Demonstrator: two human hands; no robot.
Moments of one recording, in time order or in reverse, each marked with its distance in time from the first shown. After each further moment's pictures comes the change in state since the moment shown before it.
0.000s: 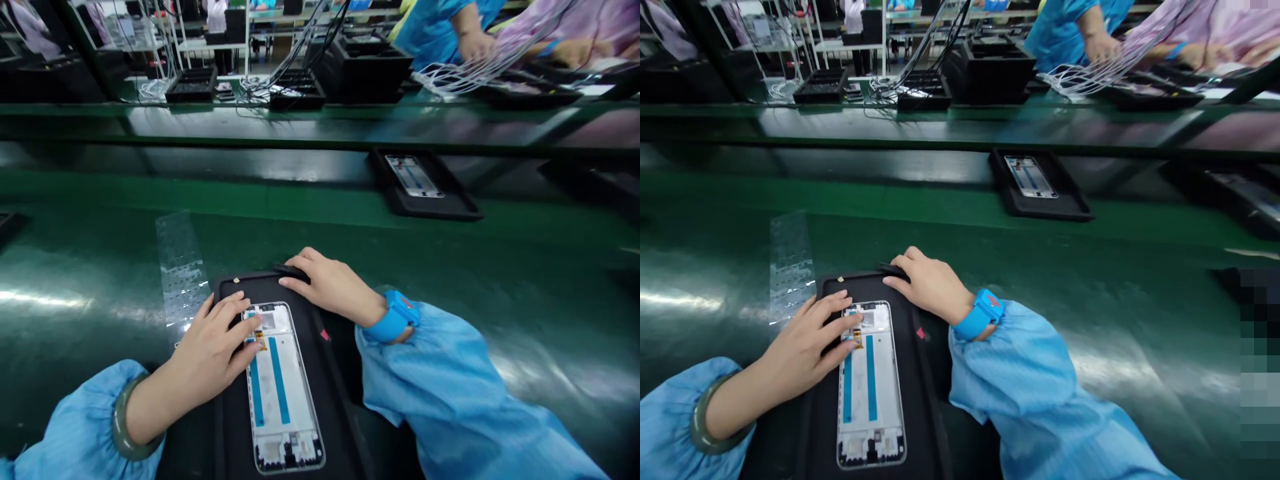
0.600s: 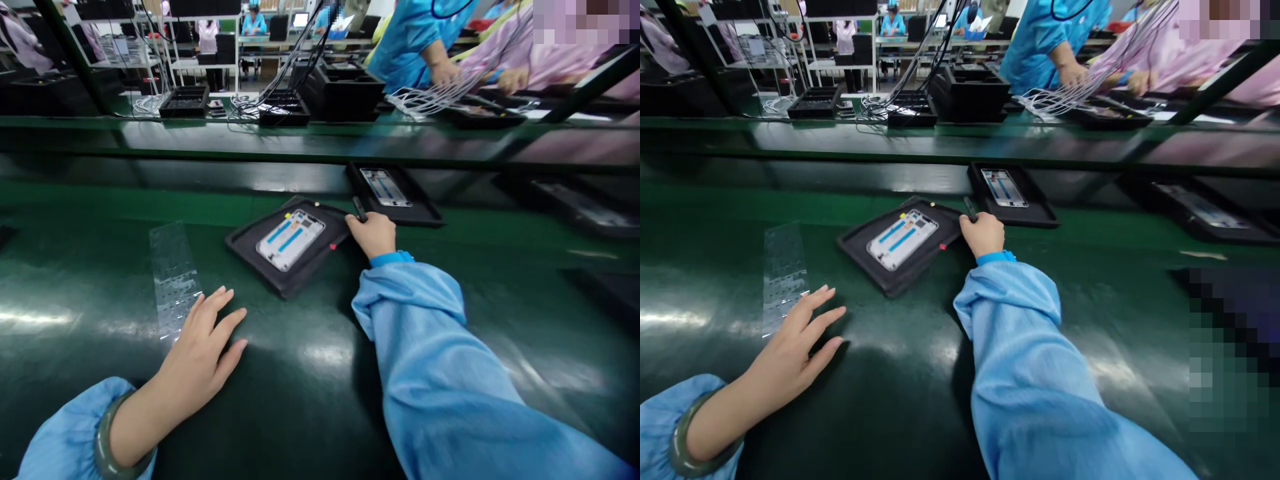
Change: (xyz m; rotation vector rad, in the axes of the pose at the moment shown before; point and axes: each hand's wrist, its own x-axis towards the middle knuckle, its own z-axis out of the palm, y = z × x) left_hand -0.005 -0.005 -0.001 -0.033 0.146 -0.048; right_hand 0.040 0.138 -0.021 -0.069 0.392 0.932
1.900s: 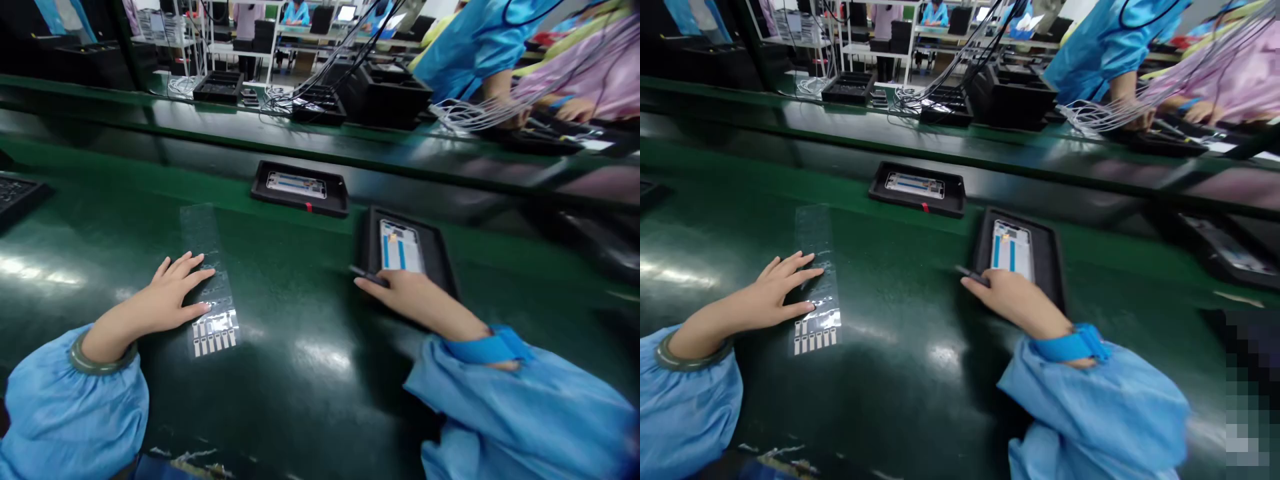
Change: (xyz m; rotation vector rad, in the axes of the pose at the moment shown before) left_hand -0.026 -0.092 -0.036 0.079 -0.349 -0.250; right_hand -0.099 0.001 -0.066 -0.377 -0.572 -0.392
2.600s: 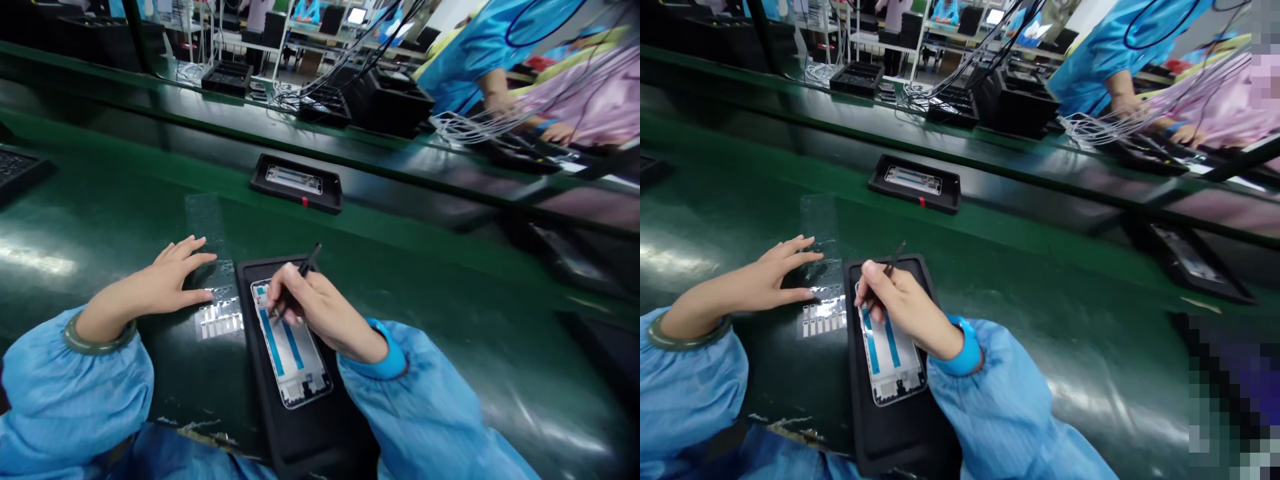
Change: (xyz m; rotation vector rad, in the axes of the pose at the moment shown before) left_hand -0.009 -0.003 -0.009 -0.083 0.075 0.040; right_hand -0.070 -0.145 -0.008 1.290 -0.354 -0.570
